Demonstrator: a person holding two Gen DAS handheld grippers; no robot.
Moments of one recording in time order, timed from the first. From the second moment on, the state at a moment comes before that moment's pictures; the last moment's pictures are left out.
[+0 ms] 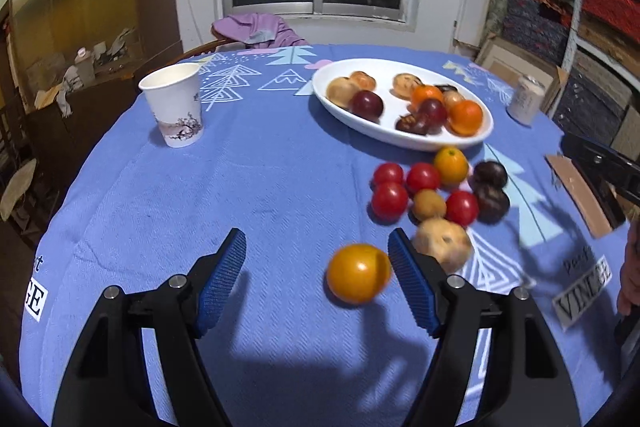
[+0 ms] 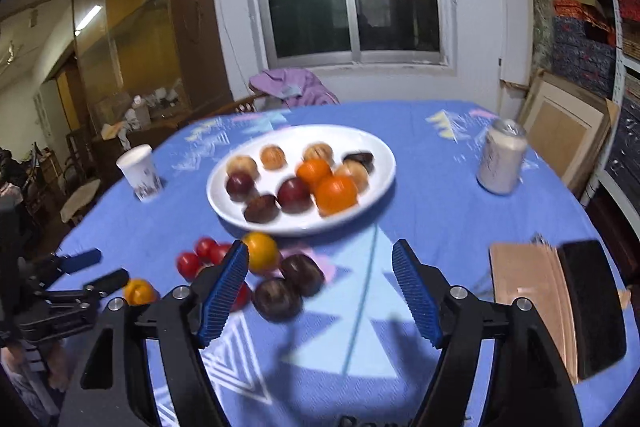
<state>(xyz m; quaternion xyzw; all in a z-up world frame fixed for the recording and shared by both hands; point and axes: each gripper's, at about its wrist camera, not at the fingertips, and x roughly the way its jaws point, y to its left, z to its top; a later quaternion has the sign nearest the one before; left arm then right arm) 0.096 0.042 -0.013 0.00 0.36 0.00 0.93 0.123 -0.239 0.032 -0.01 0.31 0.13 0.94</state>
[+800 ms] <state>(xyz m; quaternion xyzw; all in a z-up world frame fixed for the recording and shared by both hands) 0.112 0.027 -0.037 0.00 0.41 -0.06 0.91 0.127 -0.231 0.022 -0.01 0.34 0.14 0.93</state>
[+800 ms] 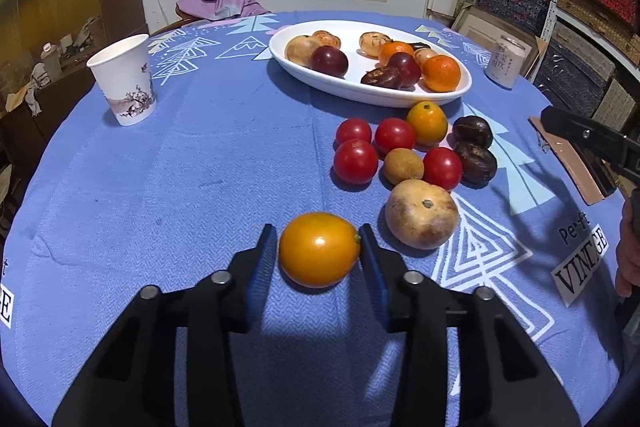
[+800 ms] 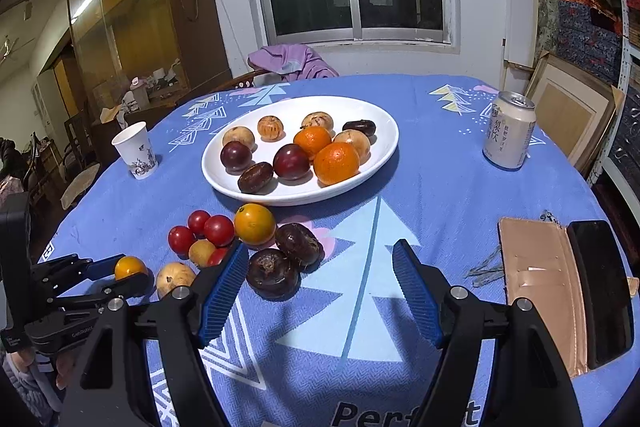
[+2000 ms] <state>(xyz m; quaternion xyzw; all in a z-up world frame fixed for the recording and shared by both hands) 0.110 0.043 -0.028 -0.02 0.40 0.00 0.92 0.158 -0.181 -0.026 -0.05 0.41 0.18 0.89</state>
